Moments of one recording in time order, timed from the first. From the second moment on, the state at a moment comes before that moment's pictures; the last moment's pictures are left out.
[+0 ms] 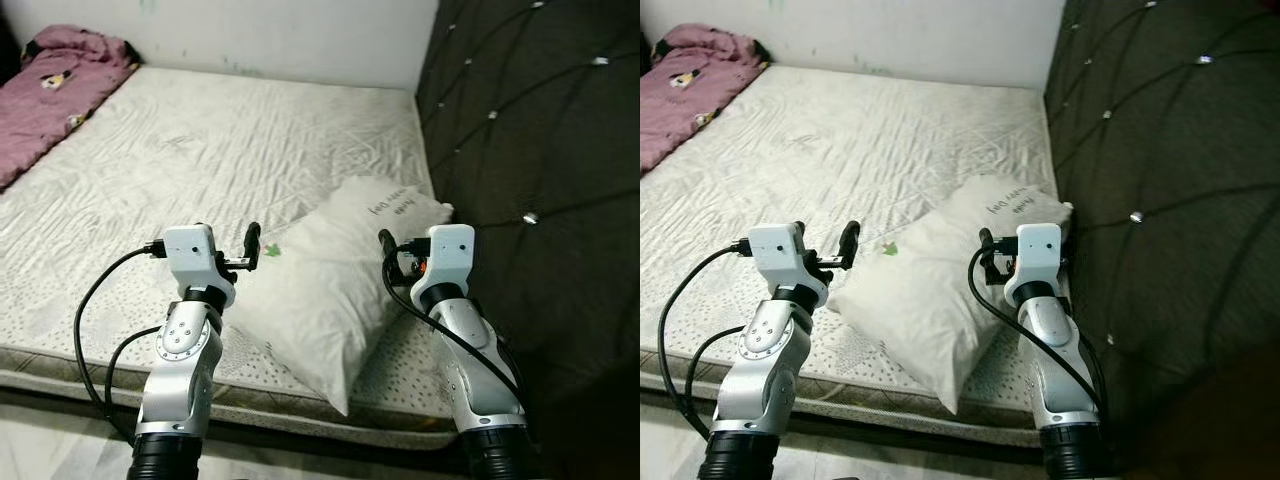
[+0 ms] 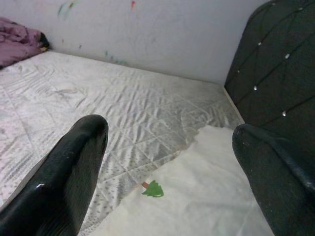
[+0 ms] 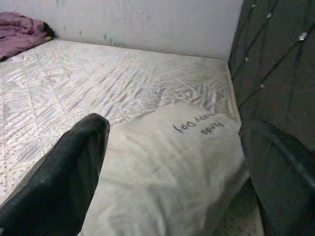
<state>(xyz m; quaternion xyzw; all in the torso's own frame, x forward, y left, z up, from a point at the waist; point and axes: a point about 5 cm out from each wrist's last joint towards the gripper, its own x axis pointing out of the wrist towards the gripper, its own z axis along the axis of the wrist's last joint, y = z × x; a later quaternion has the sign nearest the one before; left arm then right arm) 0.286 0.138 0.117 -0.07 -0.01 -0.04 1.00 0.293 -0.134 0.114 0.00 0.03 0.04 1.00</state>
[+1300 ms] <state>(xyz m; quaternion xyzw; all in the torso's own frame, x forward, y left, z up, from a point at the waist) 0.283 0.131 0.114 -0.09 -0.01 -0.05 0.99 0.291 -0.137 0.106 0.00 0.05 0.04 1.00</state>
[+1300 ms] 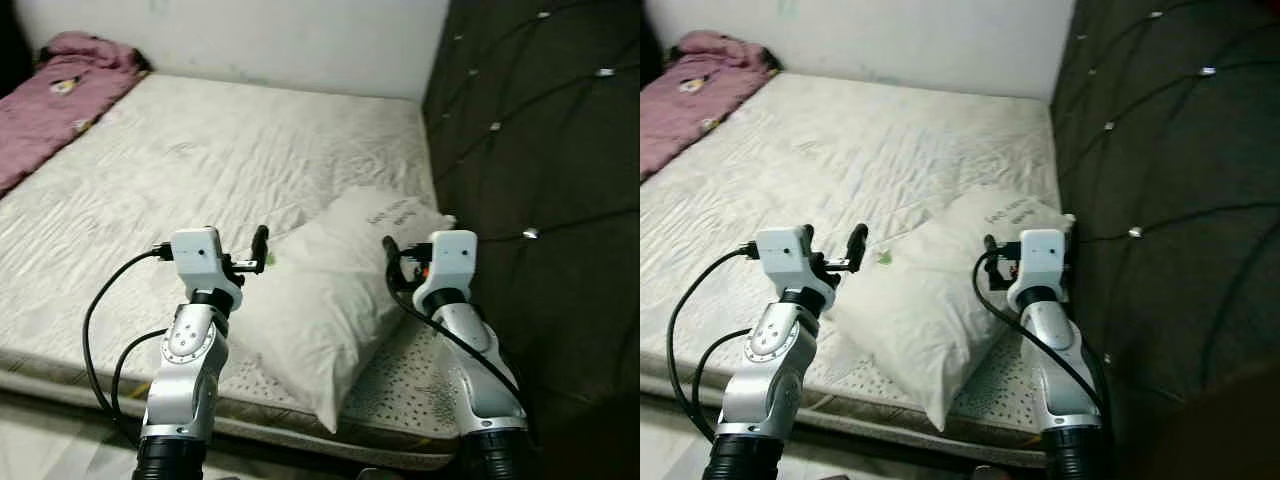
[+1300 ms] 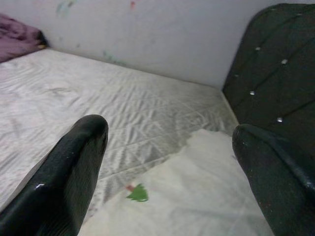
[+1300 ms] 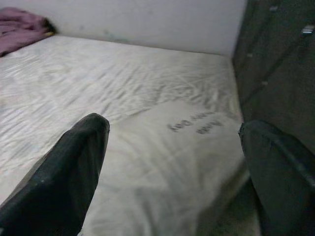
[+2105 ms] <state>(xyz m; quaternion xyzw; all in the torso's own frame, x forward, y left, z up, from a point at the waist) 0.283 0.132 0.114 -0.09 0.00 -0.05 0.99 0.292 -0.132 0.107 0.00 0.04 0.06 1.00</state>
